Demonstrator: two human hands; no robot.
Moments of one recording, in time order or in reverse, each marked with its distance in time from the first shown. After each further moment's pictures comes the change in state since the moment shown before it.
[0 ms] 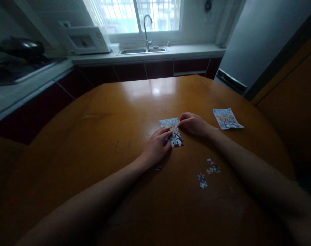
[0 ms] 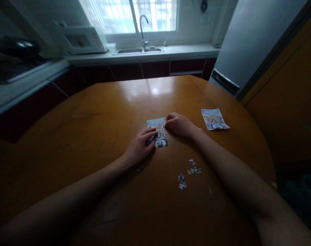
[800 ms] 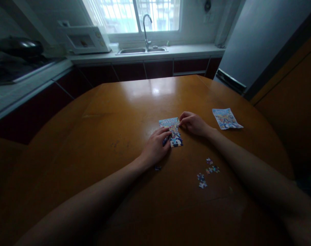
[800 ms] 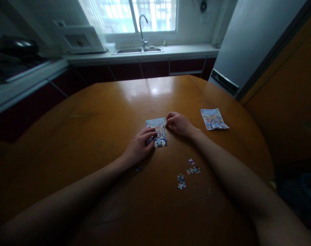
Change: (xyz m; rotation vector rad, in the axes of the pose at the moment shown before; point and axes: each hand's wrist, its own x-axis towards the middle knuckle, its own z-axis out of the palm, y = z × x) left_hand 0.001 0.002 -0.001 0.008 -0.003 -0.002; right_hand -0.001 0.008 0.010 0.154 0.096 0.065
